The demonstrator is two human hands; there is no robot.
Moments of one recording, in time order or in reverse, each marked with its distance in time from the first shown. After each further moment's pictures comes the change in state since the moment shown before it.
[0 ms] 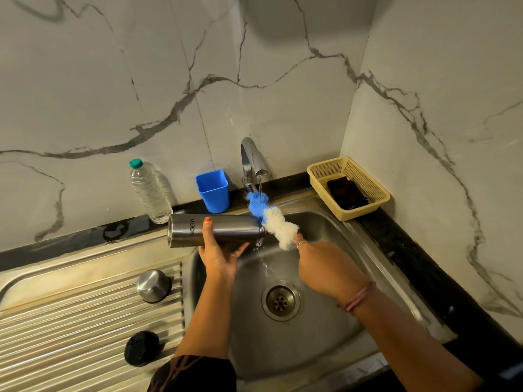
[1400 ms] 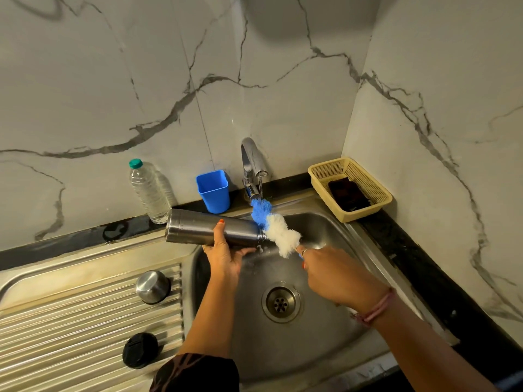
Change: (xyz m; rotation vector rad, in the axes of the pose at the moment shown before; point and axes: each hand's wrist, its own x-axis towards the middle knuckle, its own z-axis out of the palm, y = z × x) left_hand -0.002 -0.007 0.015 0.010 0.065 -0.058; right_hand -0.010 0.007 -0.010 0.044 -0.054 -0.073
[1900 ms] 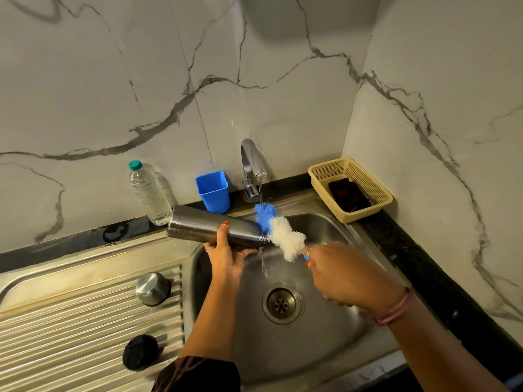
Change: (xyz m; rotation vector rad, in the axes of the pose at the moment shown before) left_hand -0.001 -0.005 0.001 -0.001 -0.063 0.007; right_hand -0.009 0.000 -0.020 0.046 -0.085 0.055
